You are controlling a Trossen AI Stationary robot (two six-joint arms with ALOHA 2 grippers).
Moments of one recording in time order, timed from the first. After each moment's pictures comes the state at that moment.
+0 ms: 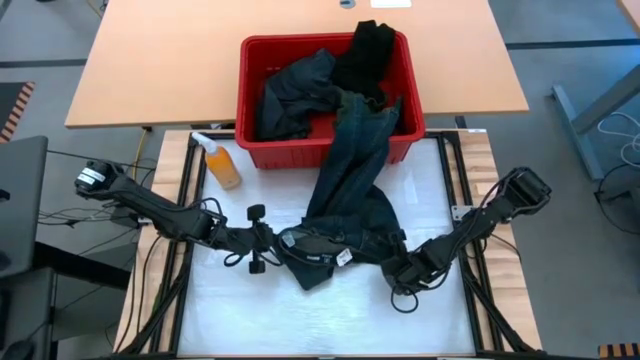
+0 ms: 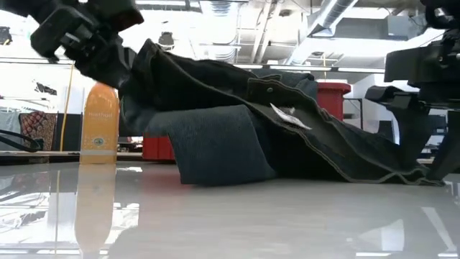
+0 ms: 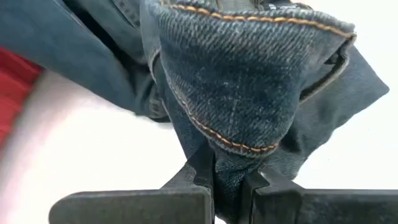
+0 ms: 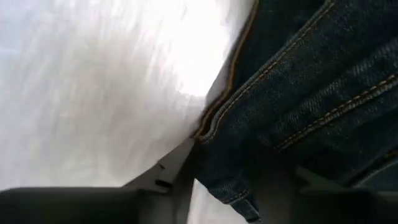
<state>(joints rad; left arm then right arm) -0.35 1.21 0.59 -0.07 -0.41 -0.17 0.57 1.57 0.77 -0.57 0.30 0.25</state>
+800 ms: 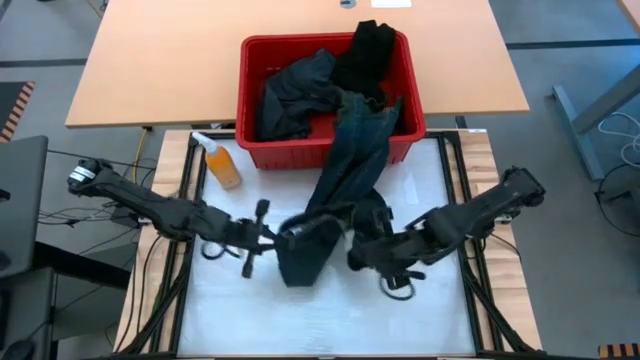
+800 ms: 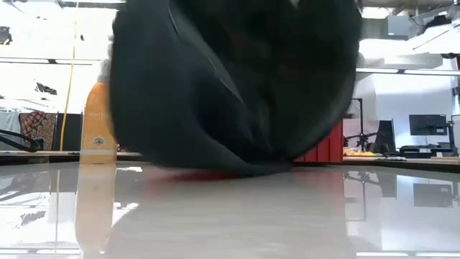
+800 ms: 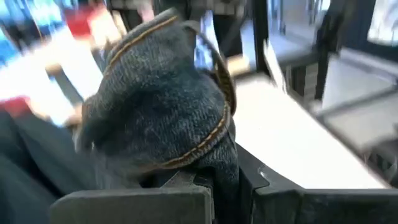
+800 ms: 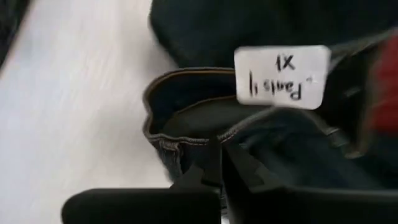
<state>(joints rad) -0.35 1.02 0.75 0.17 -0.21 0.21 0.50 1.57 1.72 -1.19 0.43 0.09</state>
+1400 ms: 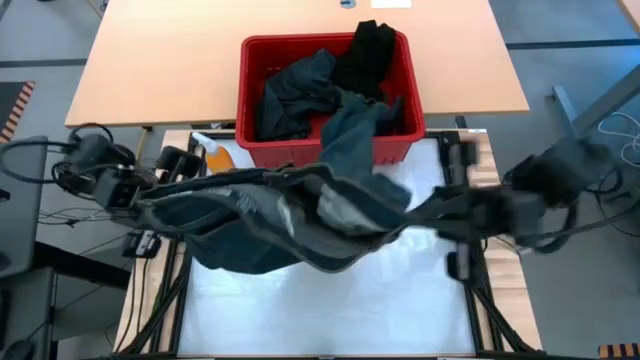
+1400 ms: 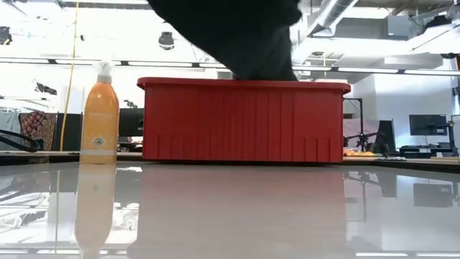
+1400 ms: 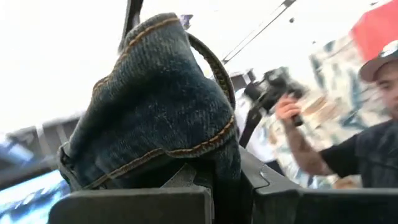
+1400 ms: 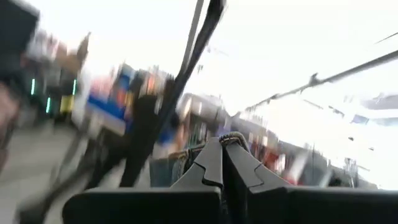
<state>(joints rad) -0.36 0.97 1.38 0.17 0.34 0.30 0.66 1.57 2.34 -0.30 0.34 -0.63</state>
